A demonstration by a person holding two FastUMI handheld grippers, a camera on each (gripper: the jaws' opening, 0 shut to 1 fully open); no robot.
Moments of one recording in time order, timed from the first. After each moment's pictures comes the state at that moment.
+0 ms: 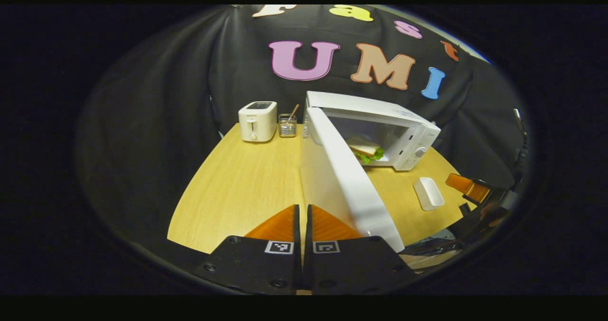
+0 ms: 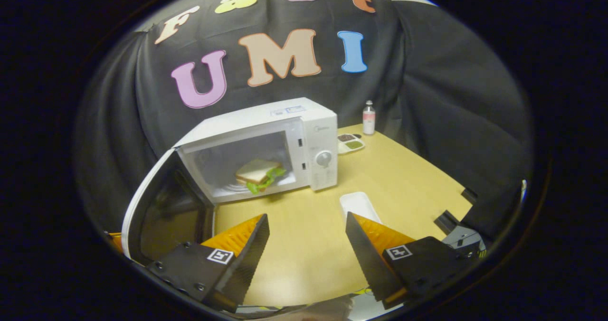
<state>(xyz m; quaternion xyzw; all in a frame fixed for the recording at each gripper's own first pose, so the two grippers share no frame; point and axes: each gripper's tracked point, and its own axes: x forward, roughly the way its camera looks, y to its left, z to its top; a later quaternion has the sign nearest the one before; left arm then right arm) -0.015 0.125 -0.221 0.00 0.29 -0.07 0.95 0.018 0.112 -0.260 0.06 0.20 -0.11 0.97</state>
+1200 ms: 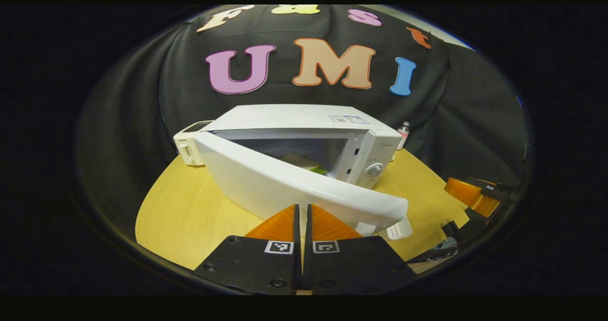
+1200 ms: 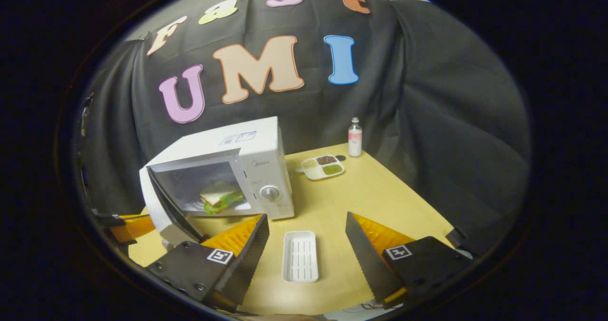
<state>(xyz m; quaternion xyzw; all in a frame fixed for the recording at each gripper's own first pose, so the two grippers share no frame) 0.068 -0.082 -0.224 0.03 0.25 -0.12 0.96 0.079 -0.032 -0.226 0.04 0.17 -0.07 0.98</state>
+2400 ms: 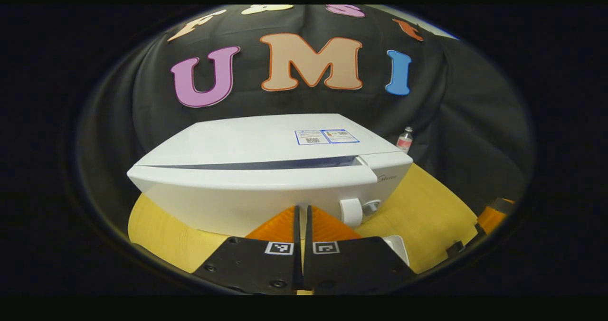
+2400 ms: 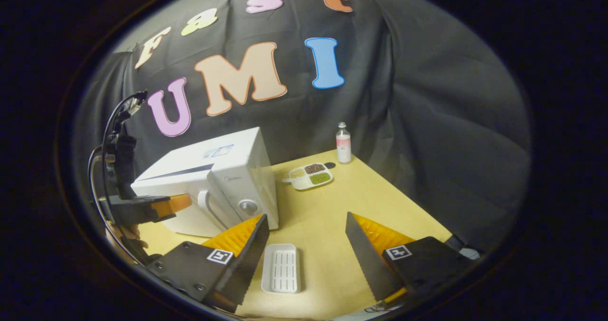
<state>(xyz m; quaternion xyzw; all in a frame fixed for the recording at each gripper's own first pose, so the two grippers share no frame) 0.184 -0.169 -0.232 0.05 0.22 -0.12 0.97 0.100 -0.082 -0.223 0.07 0.15 -0.08 0.98</state>
